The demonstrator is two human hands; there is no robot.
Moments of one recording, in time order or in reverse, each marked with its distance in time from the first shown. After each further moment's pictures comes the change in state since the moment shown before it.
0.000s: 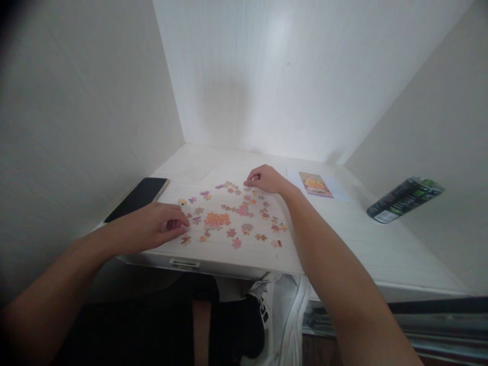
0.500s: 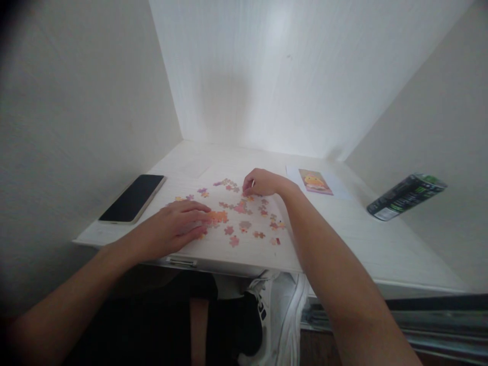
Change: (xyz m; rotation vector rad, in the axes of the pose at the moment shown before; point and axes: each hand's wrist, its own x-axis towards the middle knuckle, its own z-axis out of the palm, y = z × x) left_hand 0.018 0.026 0.028 0.005 0.219 0.195; right_hand -0.001 -0.014 -0.004 -0.085 -0.333 0.007
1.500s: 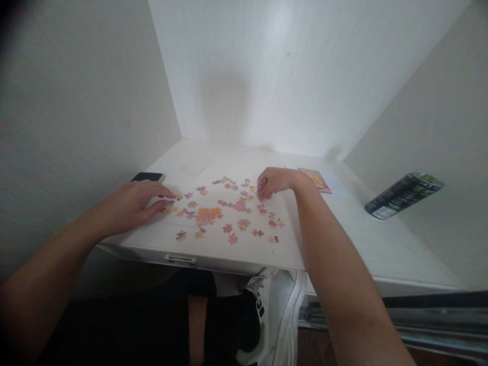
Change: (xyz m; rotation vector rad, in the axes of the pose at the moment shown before) left_hand -0.020 -0.059 -0.038 0.200 -0.009 -0.249; right_hand -0.023 0.021 -0.021 0.100 -0.198 0.181
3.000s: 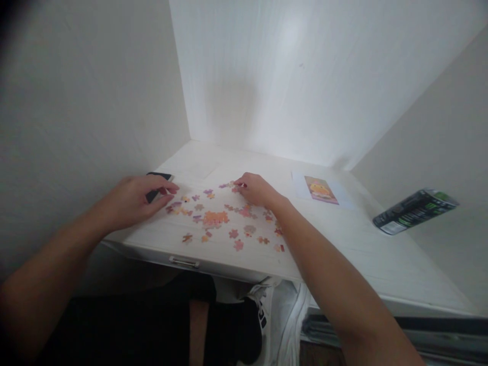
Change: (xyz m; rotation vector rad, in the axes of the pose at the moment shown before) left_hand -0.003 -0.002 -0.008 -0.077 0.172 -0.079; right_hand 0.043 -0.048 0.050 -0.242 0.512 -0.334
